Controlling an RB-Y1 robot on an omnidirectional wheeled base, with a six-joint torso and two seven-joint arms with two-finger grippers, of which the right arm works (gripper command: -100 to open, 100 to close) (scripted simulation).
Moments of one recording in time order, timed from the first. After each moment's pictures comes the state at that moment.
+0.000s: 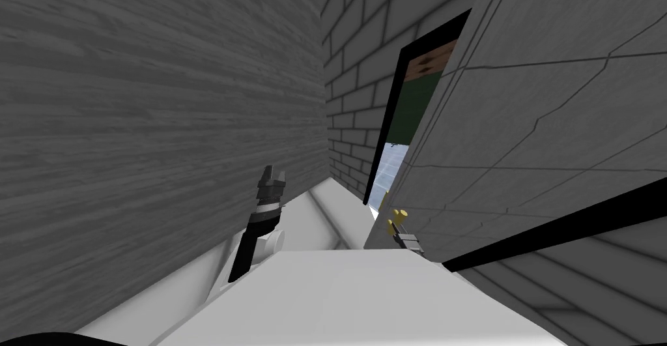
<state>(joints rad) 0.32 -0.56 0.48 -0.94 -0.66 -1.07 -1.62</state>
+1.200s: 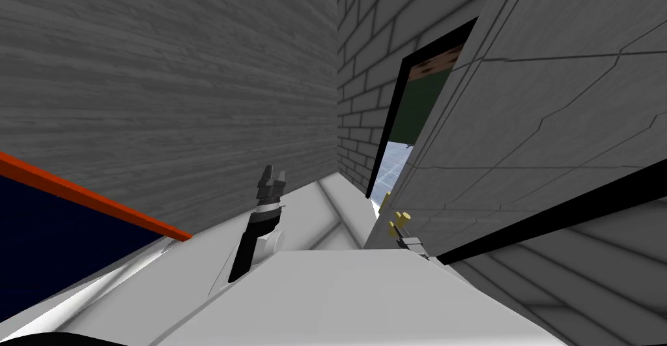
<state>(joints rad) 0.31 -0.61 0.53 -0.87 -0.62 -1.16 -1.69</state>
